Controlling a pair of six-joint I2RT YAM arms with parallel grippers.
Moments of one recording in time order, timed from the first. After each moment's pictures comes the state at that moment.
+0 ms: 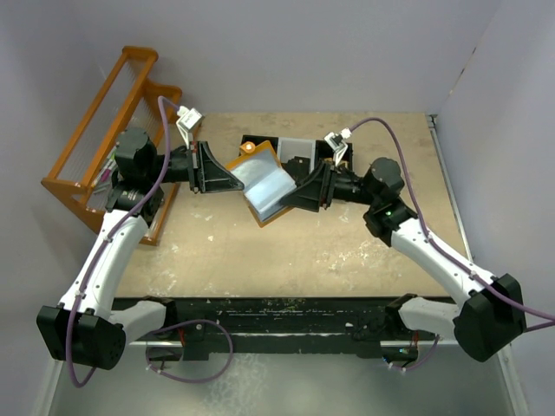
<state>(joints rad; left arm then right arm) -0.17 1.13 1.10 0.07 1.29 -0.91 0.50 1.17 0.85 0.45 -0.88 0.96</state>
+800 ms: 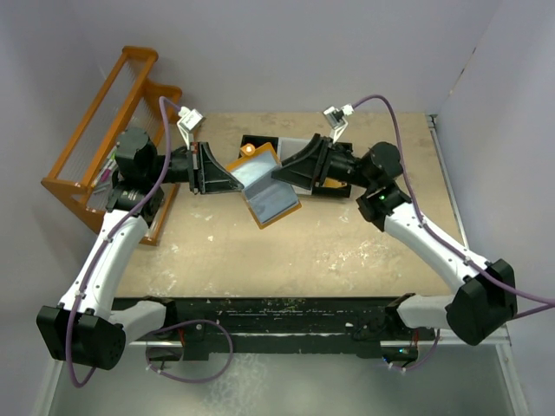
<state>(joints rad) -0.17 1.13 1.10 0.07 1.31 -0.91 0.53 1.28 1.04 0.55 -0.80 1.00</state>
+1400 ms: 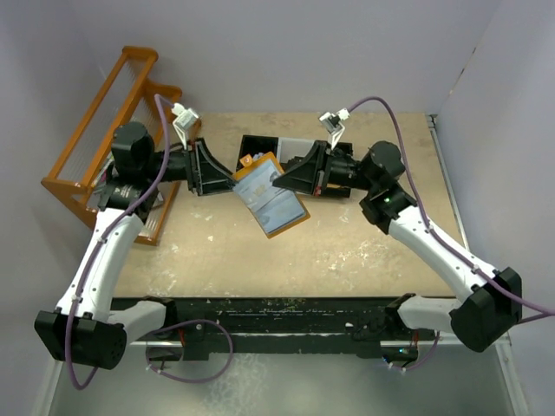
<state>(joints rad) -0.16 1.13 1.15 -0.10 1.28 -0.71 0.54 1.25 1.05 0.46 -0.86 0.97</state>
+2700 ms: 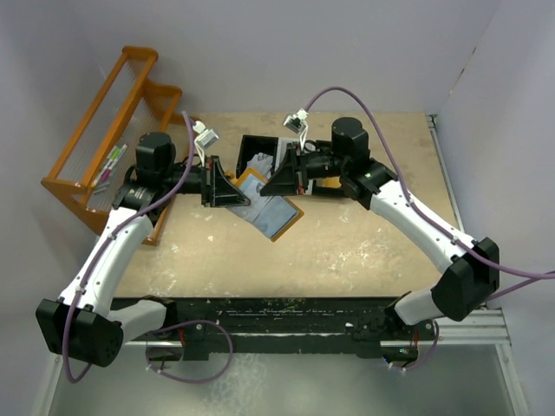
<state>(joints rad) -0.24 1.15 1.11 -0.34 1.20 -0.37 0.60 1.45 1.32 -0.05 -1.00 0.53</state>
